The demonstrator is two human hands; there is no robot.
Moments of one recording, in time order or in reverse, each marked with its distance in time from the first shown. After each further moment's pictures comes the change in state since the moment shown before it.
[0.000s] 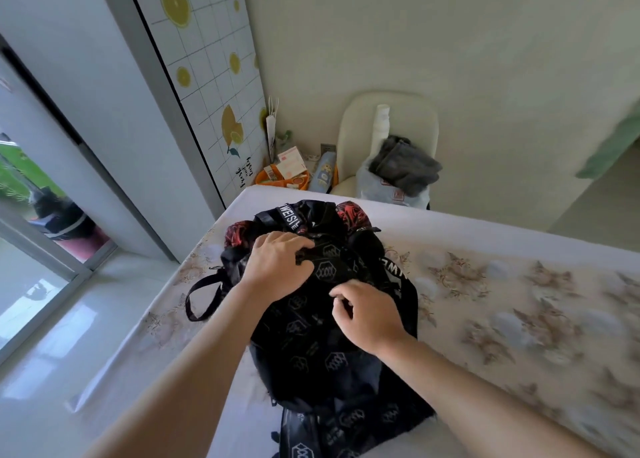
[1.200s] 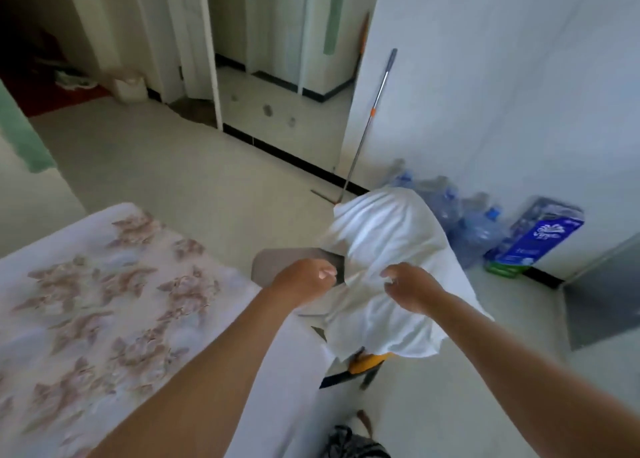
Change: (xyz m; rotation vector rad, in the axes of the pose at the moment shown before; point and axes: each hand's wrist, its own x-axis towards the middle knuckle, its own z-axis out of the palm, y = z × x) left_hand -0.278 0.841 0.312 -0.209 -1.051 1.043; right_hand -0.783 0.314 -0.417 -0.153 0.242 1.578
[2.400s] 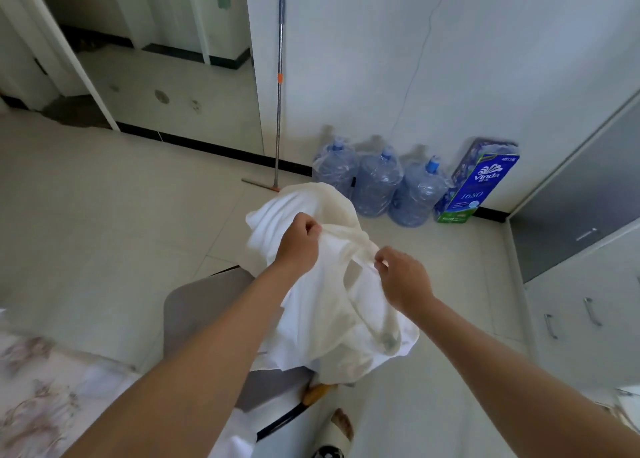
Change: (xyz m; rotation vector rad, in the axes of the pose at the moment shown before) left_hand 0.245 0.165 0.079 -0.296 0.184 0.029; right_hand 0.094 0.185 -0.025 0.181 0.418 0.260
